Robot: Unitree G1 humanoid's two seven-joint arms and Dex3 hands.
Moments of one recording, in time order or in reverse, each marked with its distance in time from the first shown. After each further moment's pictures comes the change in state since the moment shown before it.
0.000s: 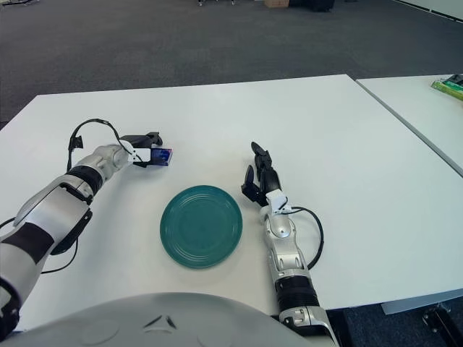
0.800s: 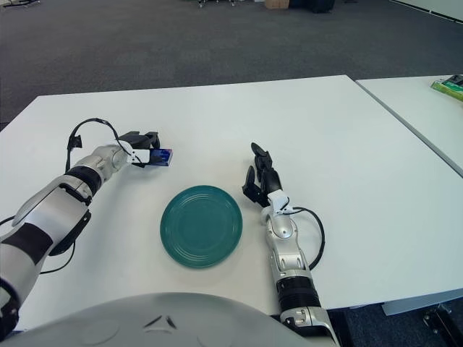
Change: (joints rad) left arm 0.015 0.003 -0.008 -0.002 -0.002 0.006 0.015; right arm 0.000 -0.002 -0.011 -0.003 0.009 0.006 0.028
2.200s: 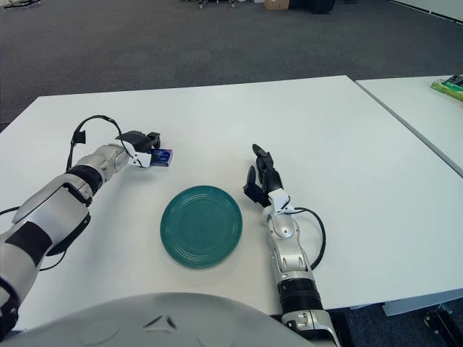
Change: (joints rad) left arm -0.008 -0.006 -0.135 -0.008 0.047 0.000 0.043; right arm 0.017 -0.006 0.003 -0.068 -0.009 0.092 -0.005
